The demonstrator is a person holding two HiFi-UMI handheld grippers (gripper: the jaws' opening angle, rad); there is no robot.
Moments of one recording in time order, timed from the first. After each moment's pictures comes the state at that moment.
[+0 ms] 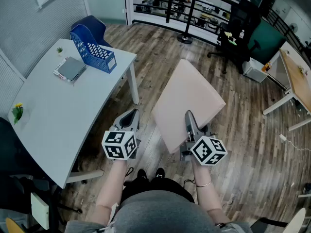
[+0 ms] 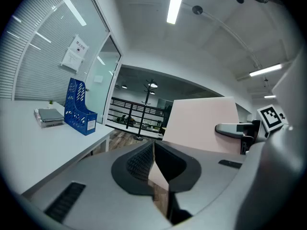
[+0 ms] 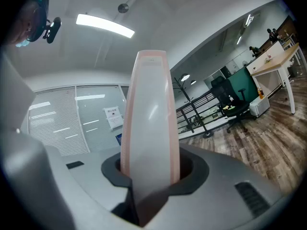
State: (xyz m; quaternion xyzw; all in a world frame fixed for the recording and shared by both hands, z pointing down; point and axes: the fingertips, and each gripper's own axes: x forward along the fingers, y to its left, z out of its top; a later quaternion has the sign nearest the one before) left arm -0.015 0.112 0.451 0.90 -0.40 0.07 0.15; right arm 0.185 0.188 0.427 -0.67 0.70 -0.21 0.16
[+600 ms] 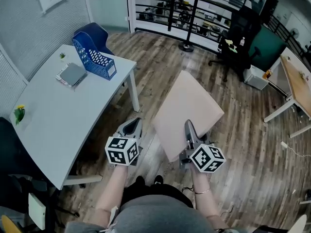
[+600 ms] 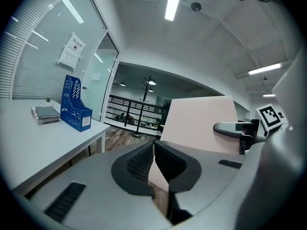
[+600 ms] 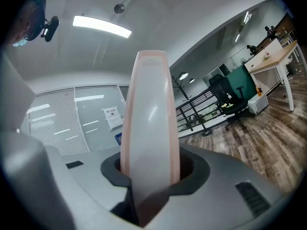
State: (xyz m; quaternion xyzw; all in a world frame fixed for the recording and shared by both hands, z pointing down) left arm 0.013 0.125 0.463 0.90 -0.39 0.09 0.15; right arm 0.207 0.199 0.440 -0.66 0.70 -0.22 0.16
